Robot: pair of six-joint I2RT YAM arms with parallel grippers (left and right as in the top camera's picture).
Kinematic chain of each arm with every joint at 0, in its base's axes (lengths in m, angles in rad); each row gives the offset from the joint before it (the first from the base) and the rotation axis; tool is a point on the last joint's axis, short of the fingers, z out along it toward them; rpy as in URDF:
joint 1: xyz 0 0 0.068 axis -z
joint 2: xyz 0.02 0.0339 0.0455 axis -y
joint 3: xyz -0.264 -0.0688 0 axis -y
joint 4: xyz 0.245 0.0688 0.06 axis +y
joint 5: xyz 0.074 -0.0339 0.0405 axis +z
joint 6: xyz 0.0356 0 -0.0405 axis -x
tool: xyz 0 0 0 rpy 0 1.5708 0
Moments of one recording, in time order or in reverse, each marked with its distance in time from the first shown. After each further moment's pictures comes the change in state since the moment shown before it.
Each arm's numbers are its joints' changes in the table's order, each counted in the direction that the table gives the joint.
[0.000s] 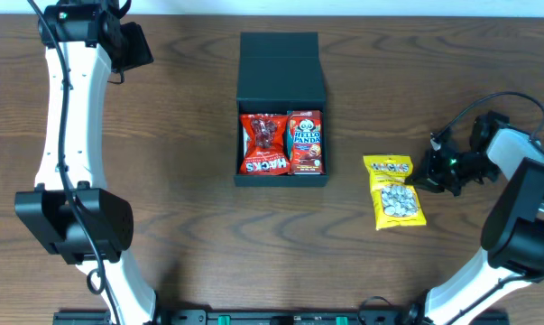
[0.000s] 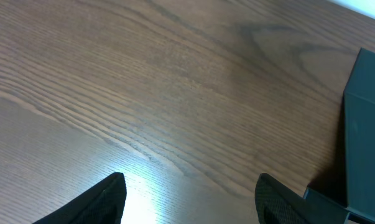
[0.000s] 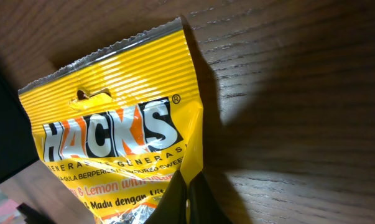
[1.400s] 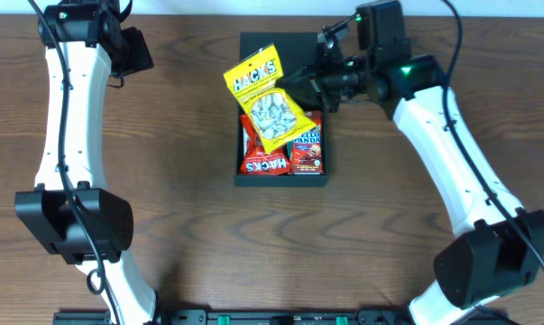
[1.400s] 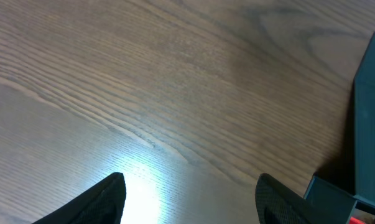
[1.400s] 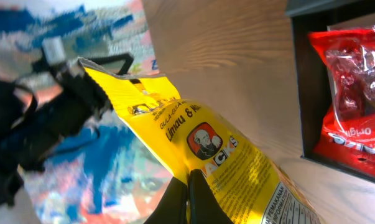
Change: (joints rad) left arm 0.000 0.000 0.000 0.050 0.000 0.000; right arm -0.692 0.175 0.509 -0.233 0.354 -1.126
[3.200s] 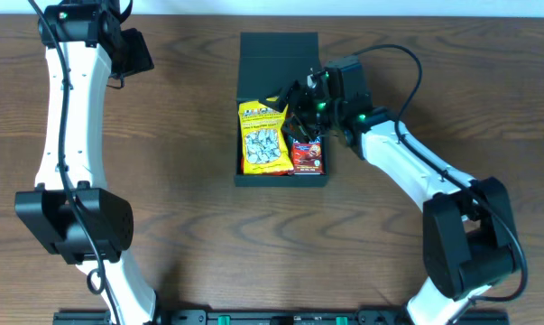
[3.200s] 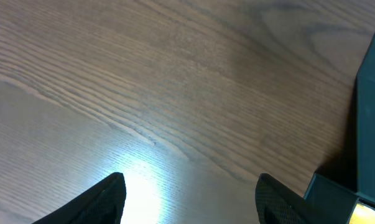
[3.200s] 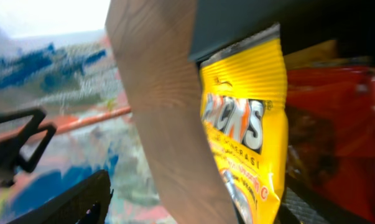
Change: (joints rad) left arm 0.000 0.000 0.000 0.011 0.000 0.000; right arm -0.063 -0.058 -0.435 -0.583 -0.161 -0.135
